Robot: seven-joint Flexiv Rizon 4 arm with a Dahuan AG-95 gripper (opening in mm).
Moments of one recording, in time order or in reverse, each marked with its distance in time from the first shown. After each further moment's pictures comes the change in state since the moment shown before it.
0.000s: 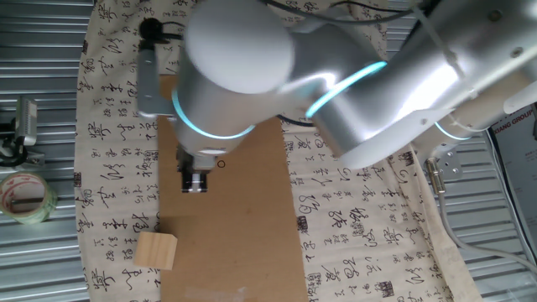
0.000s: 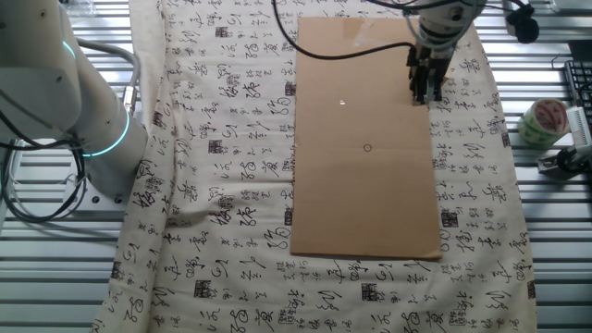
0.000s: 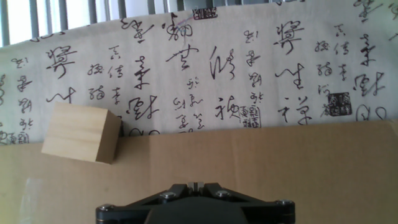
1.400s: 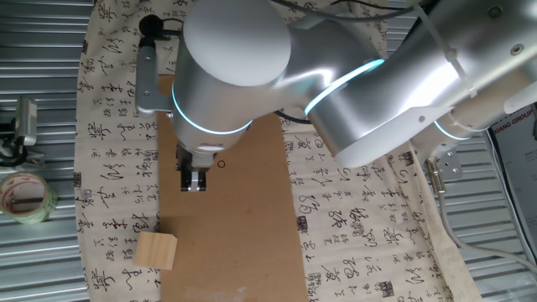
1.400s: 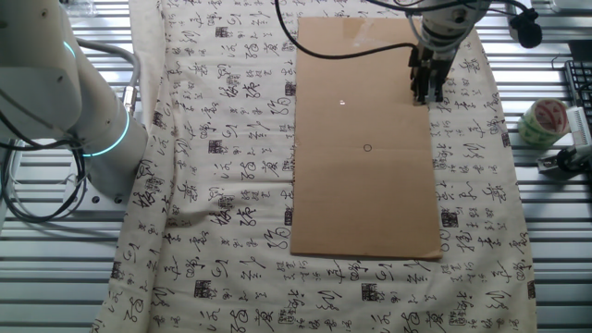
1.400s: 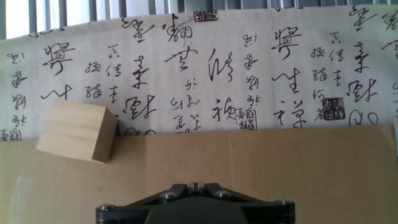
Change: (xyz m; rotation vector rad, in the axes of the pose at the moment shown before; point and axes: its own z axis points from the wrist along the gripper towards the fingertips) arm -0.002 0.002 0.002 -0.021 0.017 0.028
